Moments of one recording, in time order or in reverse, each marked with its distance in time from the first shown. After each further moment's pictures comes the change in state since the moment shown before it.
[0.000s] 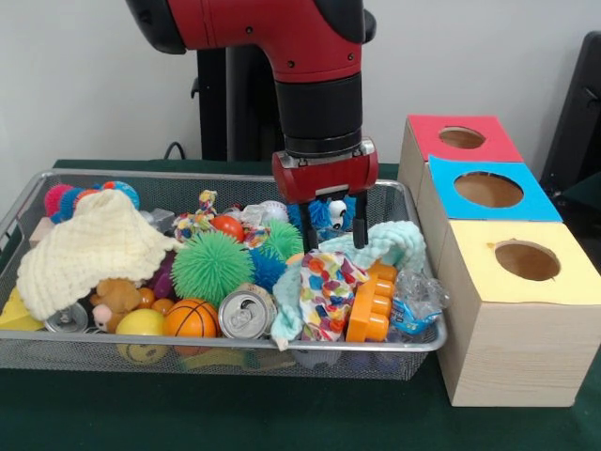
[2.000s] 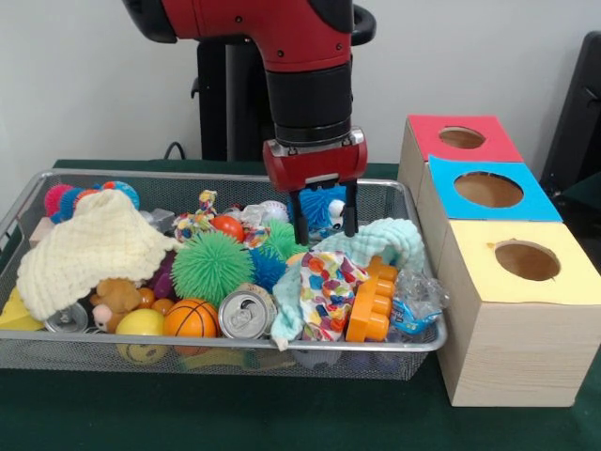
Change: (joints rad) arm -0.021 -0.022 0.000 0.048 0.000 -0.004 0.000
